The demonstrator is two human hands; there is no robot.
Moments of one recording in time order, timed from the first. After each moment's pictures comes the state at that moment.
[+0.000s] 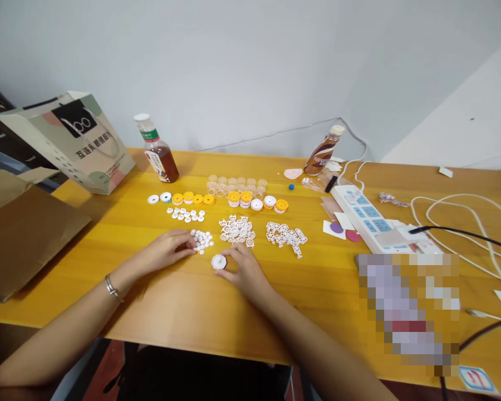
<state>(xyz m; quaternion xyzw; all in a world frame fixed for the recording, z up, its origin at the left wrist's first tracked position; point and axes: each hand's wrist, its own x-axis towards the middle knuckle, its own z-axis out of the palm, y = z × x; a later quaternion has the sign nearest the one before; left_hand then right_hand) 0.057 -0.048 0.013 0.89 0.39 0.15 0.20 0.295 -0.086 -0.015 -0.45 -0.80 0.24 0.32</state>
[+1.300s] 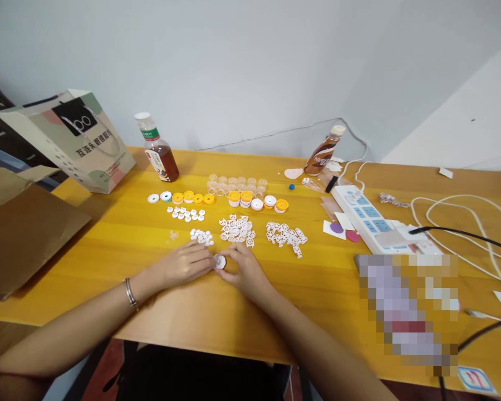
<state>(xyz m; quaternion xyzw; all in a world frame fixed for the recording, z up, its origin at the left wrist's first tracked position) 0.096 -0.072 0.009 0.96 0.22 0.15 -0.01 0.295 -0.086 -0.014 -0.42 -0.81 0.25 0.33</state>
